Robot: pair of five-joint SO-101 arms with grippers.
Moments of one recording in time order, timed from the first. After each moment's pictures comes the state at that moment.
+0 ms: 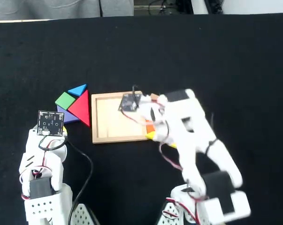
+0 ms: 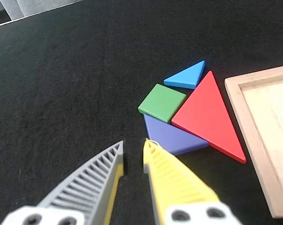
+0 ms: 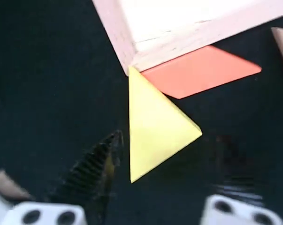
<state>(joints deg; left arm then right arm) -16.1 -103.7 96.3 46.8 -19.3 -13.8 -13.0 41.5 68.1 57.4</state>
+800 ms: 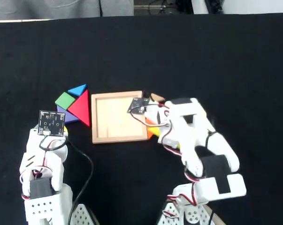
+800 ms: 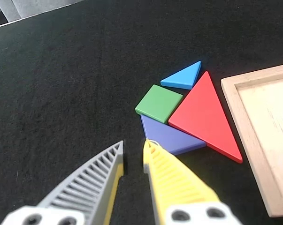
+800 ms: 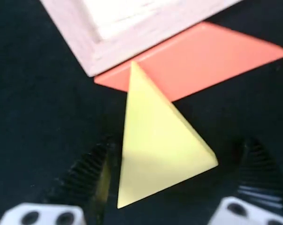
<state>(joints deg) -15.4 -103.7 96.3 46.8 -19.3 -8.4 0.8 41.5 58.0 58.8</state>
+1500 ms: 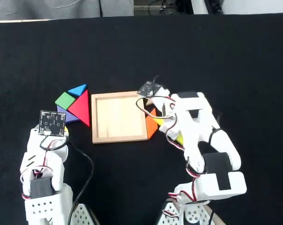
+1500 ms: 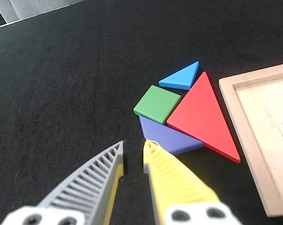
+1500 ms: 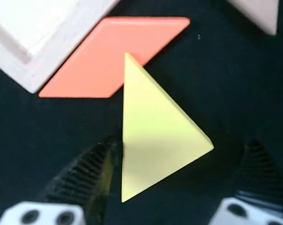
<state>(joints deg) -14.9 -103.7 96.3 46.8 -19.3 -4.8 1.5 37.1 58.8 44.7</state>
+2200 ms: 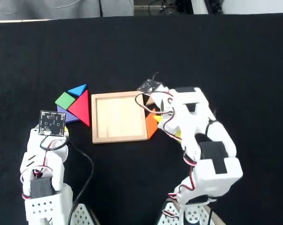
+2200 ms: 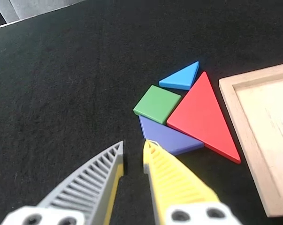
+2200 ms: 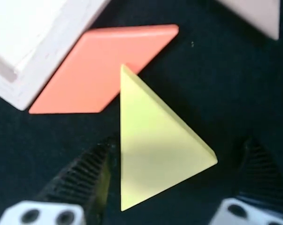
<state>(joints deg) -14.9 -103.7 96.3 46.8 -19.3 -4.9 10.8 29.8 60.7 42.2</state>
